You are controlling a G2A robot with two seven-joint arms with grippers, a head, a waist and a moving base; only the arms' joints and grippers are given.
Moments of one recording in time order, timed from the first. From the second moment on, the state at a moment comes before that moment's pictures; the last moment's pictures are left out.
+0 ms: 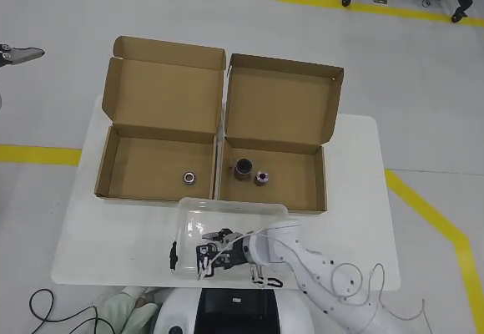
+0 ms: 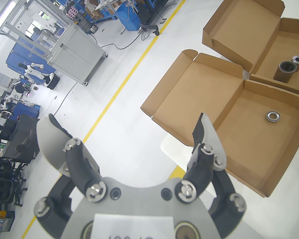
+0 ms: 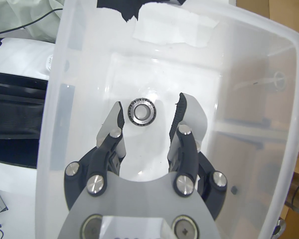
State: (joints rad) left arm 0.60 -0.17 -1.14 -1.49 0.83 -0.81 -0.08; right arm -1.17 -1.37 0.70 -1.59 -1.60 -0.88 0.53
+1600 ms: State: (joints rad) left arm 0.60 -0.17 -1.14 -1.49 0.83 -0.81 -0.08; right arm -1.15 -1.36 0.70 -1.60 -1.51 -0.84 0.44
